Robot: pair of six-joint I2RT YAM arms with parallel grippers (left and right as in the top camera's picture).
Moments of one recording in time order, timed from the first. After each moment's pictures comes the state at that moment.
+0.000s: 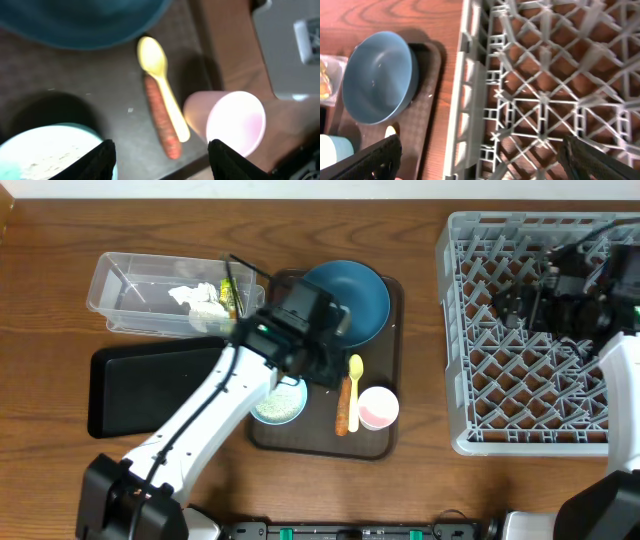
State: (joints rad) left arm -0.55 1.57 1.26 -0.88 0.27 -0.18; right arm -0.27 1.54 1.31 -0.79 -0.48 -0.10
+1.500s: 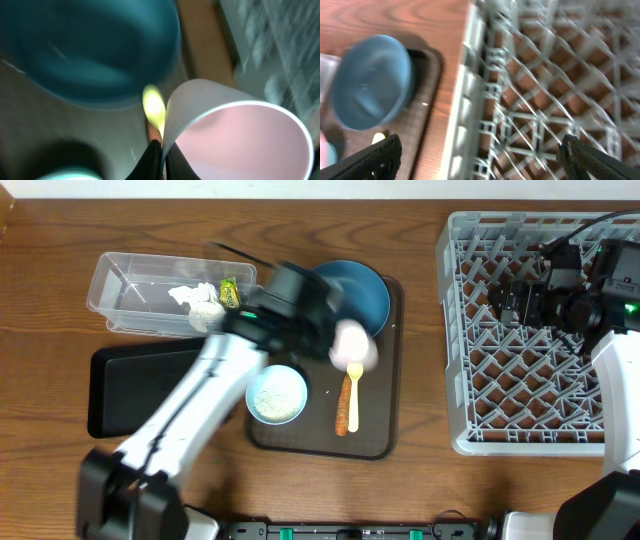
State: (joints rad) left arm -0.40 1.58 1.29 -0.70 0.37 -0.22; right arm -0.24 1.54 1.31 -0.71 -0.47 -0.12
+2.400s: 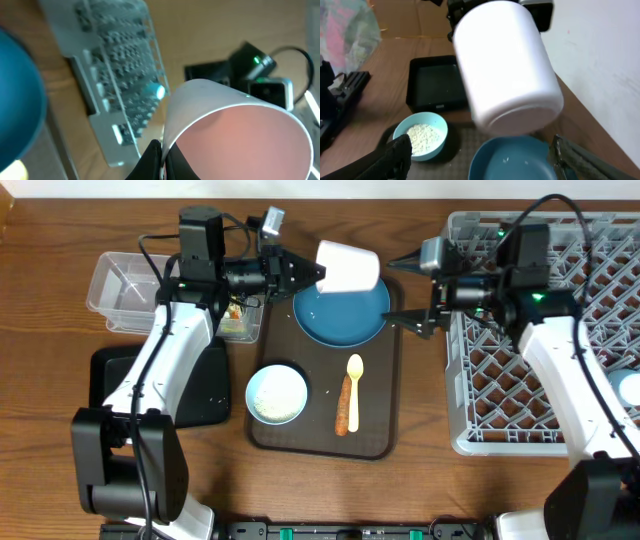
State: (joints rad) left arm -0.11 1.74 1.31 -0.11 1.30 -0.75; right arm 0.12 1.62 1.31 -0.41 -1.23 -0.73
